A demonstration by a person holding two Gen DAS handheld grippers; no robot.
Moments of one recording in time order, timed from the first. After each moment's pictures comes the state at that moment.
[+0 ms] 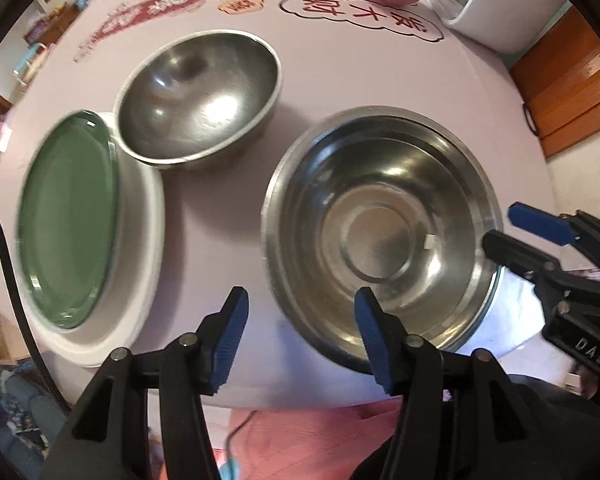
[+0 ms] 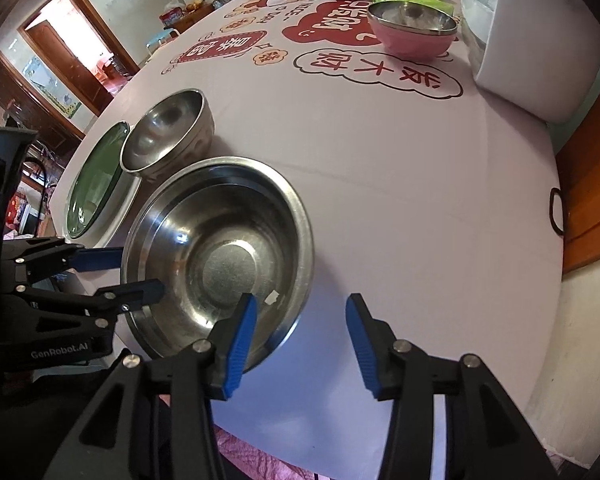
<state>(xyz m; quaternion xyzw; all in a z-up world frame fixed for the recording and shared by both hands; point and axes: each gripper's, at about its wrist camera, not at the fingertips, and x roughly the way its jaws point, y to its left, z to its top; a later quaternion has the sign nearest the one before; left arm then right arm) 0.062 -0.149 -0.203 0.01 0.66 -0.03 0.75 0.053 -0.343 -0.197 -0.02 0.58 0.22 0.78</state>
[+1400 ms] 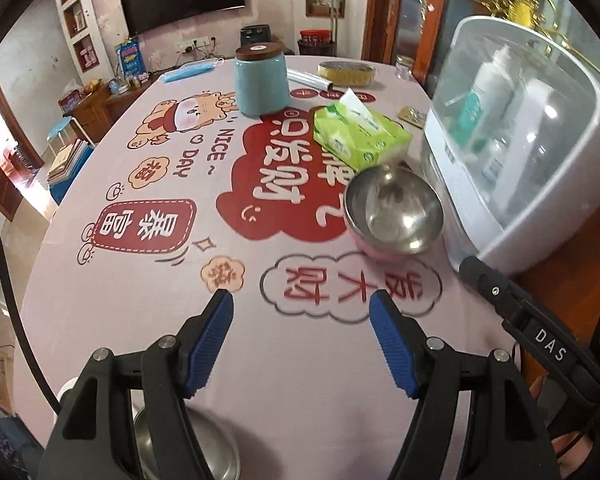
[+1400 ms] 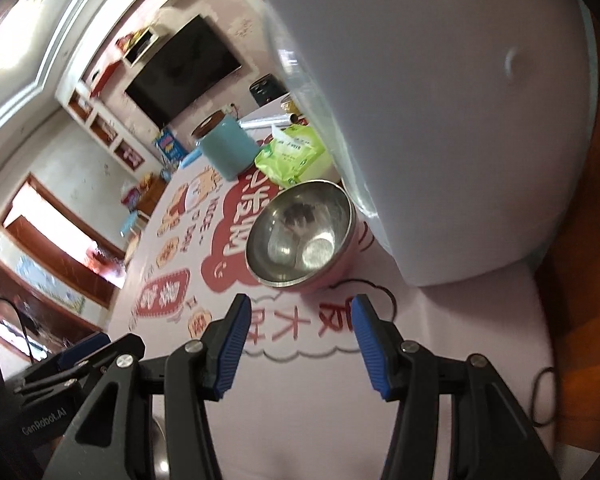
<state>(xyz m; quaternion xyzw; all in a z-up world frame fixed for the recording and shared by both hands) 0.286 -0.220 -0.112 0.00 0.49 0.01 0.87 0.262 -0.424 -0.169 0.24 0.43 0.11 0.86</state>
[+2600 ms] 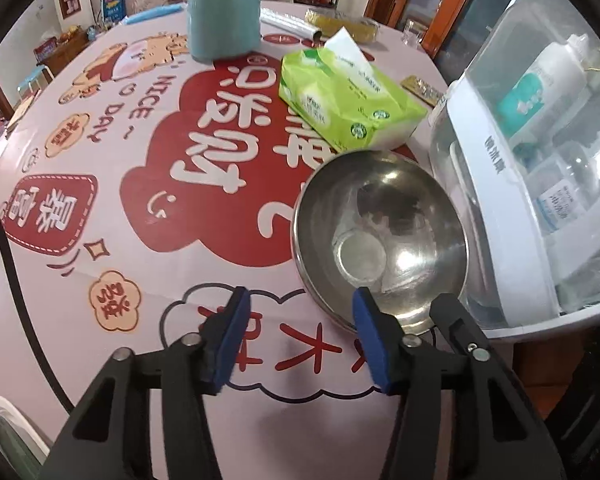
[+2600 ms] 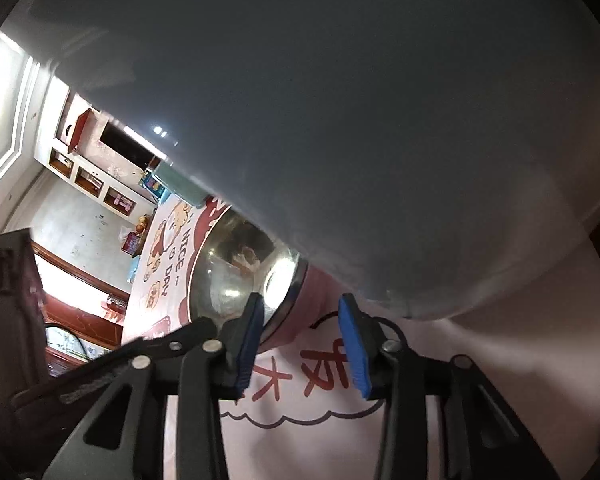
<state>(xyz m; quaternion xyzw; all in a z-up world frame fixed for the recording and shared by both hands) 0.392 -0.252 -0.205 -0.08 0.56 -0.02 0.83 0.305 -0.430 -0.232 0.33 0.42 0.08 0.84</state>
